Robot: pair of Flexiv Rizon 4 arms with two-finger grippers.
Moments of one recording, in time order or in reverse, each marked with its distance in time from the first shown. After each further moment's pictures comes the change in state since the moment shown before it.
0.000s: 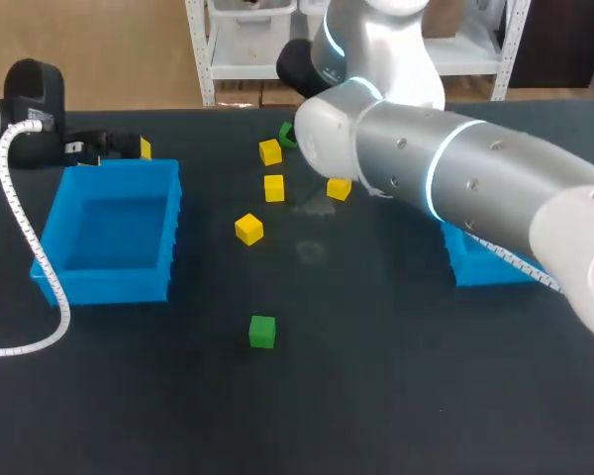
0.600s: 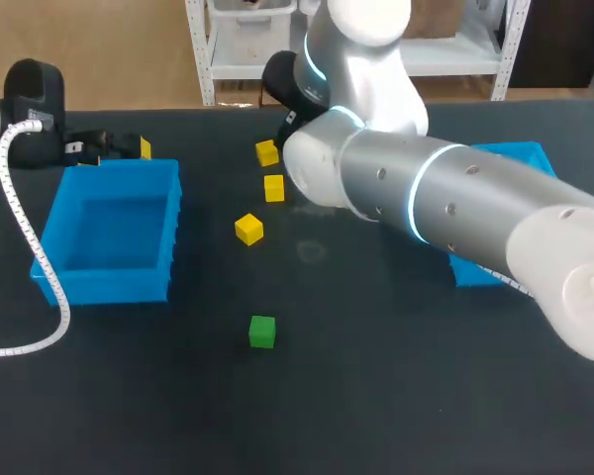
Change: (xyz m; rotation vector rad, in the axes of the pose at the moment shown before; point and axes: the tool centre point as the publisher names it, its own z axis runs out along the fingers) left arm 0.000 0.000 0.000 0.000 0.000 0.000; right arm -0.010 0.011 0.018 0.066 -0.013 -0.009
